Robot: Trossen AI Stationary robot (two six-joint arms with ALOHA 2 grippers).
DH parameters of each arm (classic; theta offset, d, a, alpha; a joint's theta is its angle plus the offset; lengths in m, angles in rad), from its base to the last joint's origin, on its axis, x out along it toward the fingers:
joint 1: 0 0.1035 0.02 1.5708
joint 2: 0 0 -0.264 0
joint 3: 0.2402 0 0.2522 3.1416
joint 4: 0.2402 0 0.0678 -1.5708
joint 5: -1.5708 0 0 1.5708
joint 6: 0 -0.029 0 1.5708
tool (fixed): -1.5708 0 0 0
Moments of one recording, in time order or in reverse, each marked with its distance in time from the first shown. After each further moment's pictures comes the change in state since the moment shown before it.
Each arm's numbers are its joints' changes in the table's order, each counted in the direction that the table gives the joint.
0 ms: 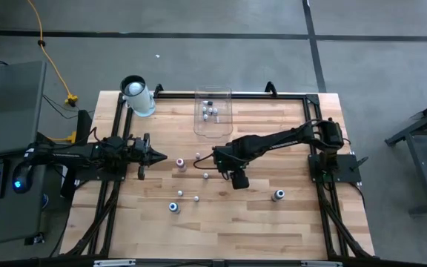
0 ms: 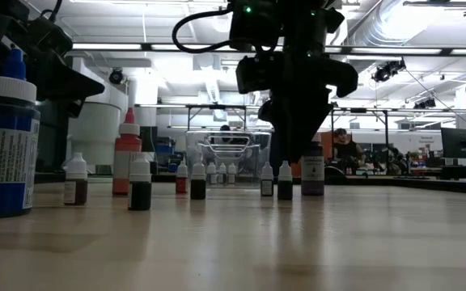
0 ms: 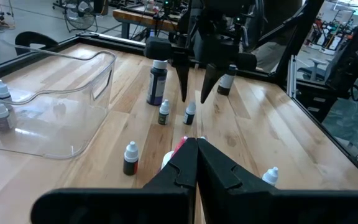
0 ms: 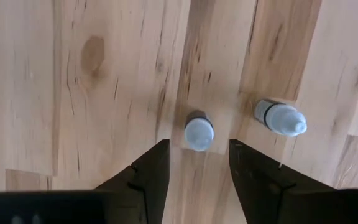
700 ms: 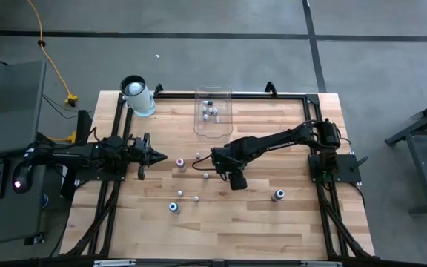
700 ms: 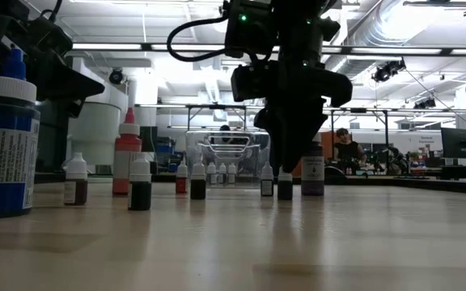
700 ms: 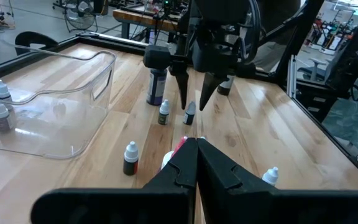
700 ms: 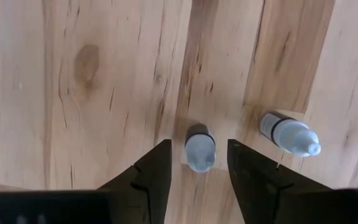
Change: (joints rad) left arm 0.000 0.000 0.000 0.000 0.000 0.000; right arm 0.000 -0.035 0.000 -0.036 -0.005 0.000
